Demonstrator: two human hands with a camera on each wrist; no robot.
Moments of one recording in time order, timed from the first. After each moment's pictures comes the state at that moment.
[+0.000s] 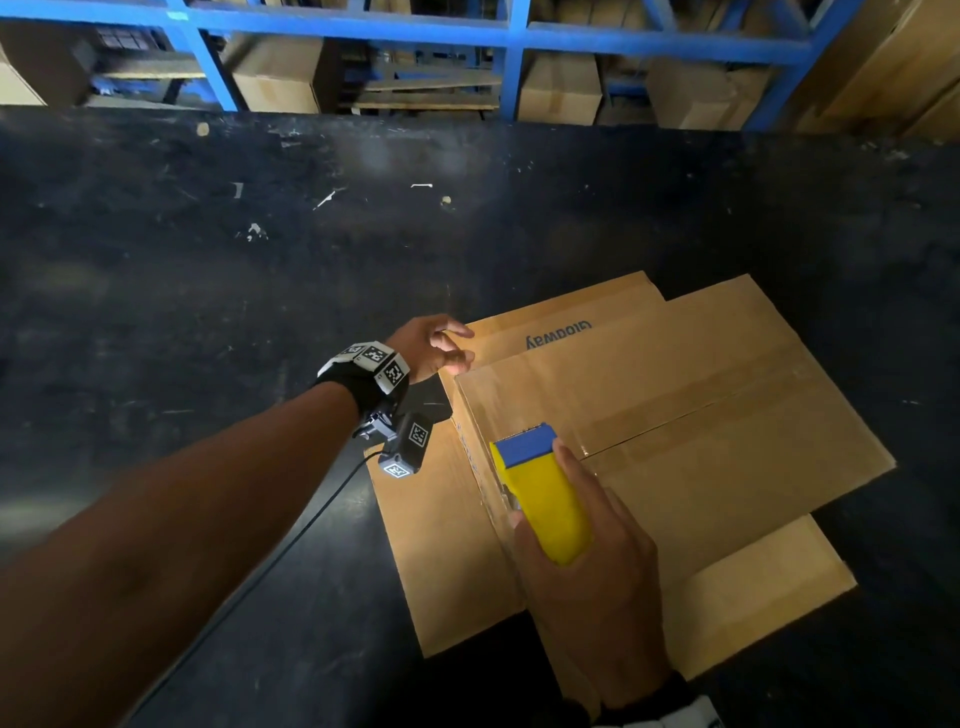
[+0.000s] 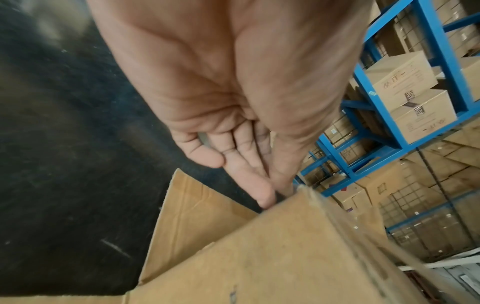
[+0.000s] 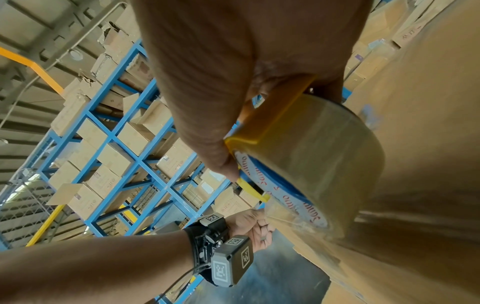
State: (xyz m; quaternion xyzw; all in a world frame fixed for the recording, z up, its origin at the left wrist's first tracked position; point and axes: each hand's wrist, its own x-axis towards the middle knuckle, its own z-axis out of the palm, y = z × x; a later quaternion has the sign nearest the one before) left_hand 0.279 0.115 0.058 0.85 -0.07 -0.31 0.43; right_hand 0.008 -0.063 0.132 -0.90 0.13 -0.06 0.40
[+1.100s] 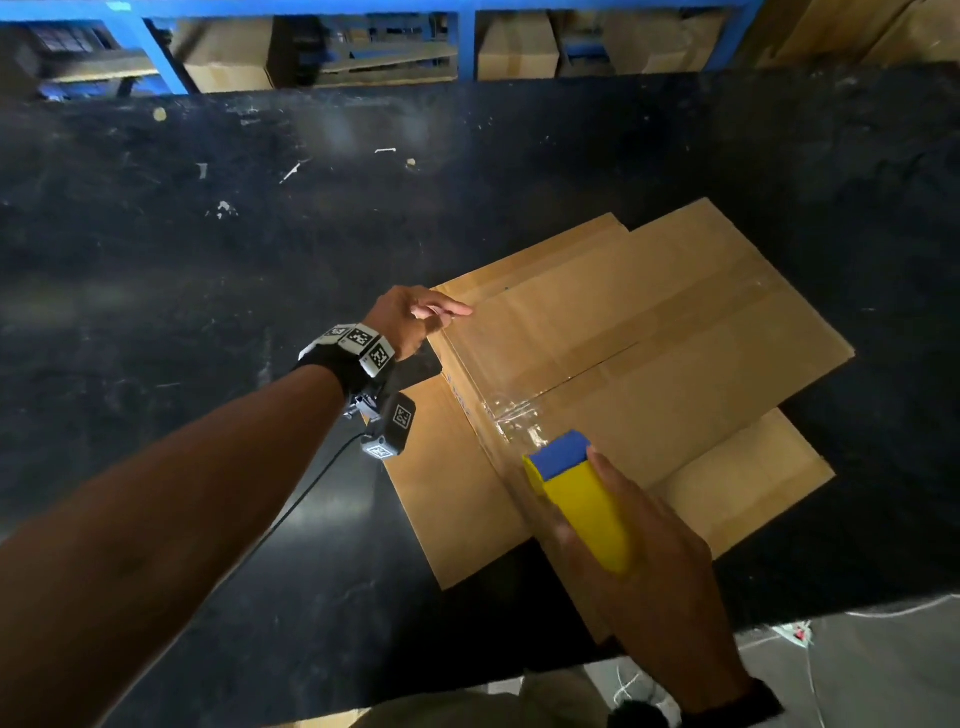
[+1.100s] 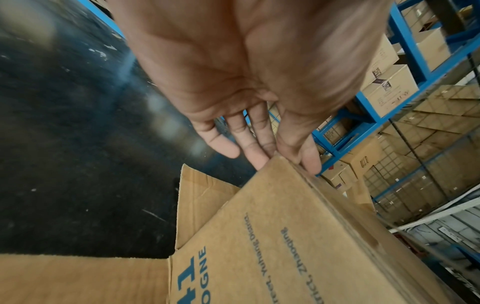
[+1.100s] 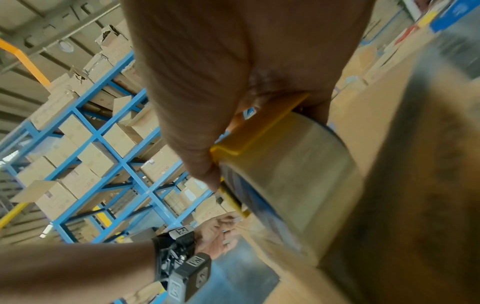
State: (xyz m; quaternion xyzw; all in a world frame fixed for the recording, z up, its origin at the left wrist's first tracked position) left_hand 0.221 0.117 0.072 0.86 -0.18 -0.21 0.44; right_hand -0.094 -0.098 0.141 -0.91 0.13 -0.03 0.39
